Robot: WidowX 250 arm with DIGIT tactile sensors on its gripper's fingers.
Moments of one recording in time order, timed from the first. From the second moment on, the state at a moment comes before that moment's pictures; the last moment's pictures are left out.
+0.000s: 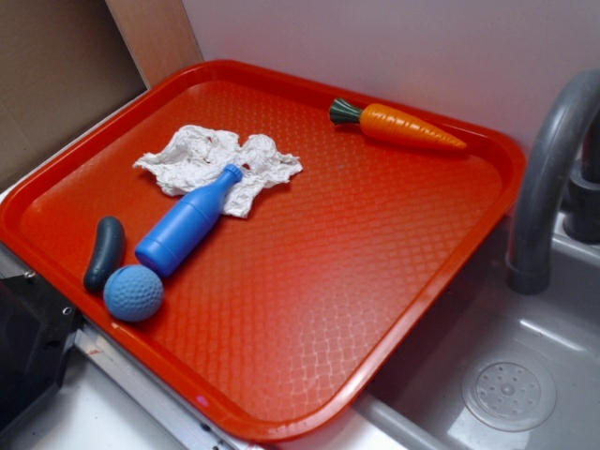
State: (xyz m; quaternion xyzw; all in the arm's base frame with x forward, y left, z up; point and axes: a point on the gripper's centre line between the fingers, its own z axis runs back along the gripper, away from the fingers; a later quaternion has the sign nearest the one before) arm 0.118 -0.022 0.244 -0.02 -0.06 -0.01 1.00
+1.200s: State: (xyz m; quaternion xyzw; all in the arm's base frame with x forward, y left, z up) arm 0.151 -0.062 0.168 0.02 -0.05 0.08 0.99
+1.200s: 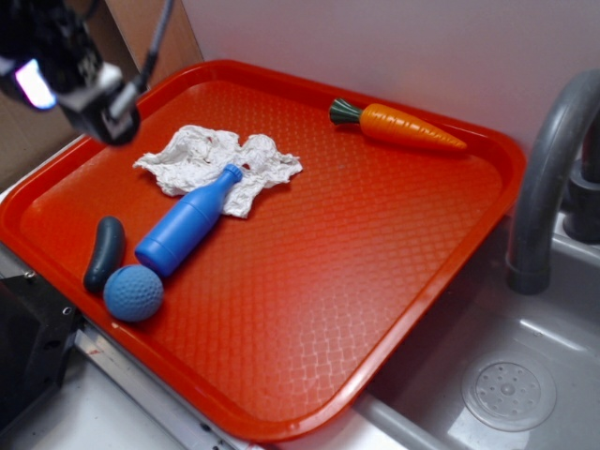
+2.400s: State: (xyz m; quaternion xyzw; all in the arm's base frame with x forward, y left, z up) arm 0.174 -0.045 0.048 0.03 -0.03 0.08 1.00
